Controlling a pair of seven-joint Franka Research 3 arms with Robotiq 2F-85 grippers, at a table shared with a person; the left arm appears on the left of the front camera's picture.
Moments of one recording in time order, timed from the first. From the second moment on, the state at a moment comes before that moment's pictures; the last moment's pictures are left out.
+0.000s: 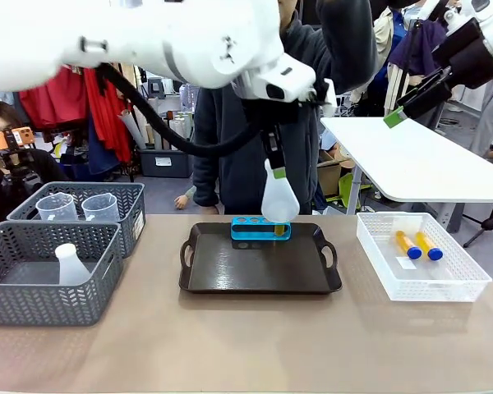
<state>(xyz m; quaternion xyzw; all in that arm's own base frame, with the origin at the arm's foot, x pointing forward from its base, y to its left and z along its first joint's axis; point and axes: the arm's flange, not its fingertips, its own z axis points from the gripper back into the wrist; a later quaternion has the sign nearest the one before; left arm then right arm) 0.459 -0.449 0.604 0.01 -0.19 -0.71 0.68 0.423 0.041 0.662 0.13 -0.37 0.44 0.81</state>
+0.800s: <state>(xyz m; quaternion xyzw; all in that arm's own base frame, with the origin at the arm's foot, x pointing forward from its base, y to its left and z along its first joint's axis) 0.492 -0.515 0.487 0.01 -0.09 -0.77 0.64 0.423 0.041 0.662 0.13 -0.37 0.44 0.81</state>
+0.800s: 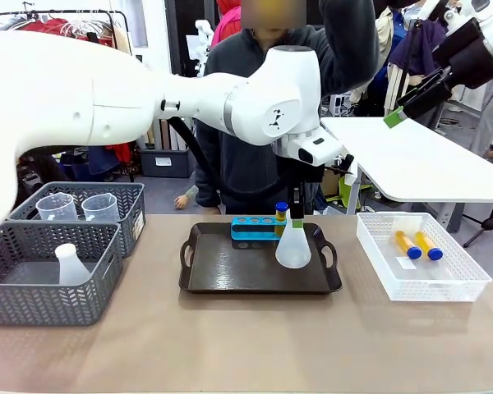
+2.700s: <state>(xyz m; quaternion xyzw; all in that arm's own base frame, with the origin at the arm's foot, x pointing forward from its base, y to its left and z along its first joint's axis) 0.522 -0.513 0.458 -0.01 -0.07 -0.76 0.65 0.423 0.041 0.662 0.13 -0.37 0.44 0.81</state>
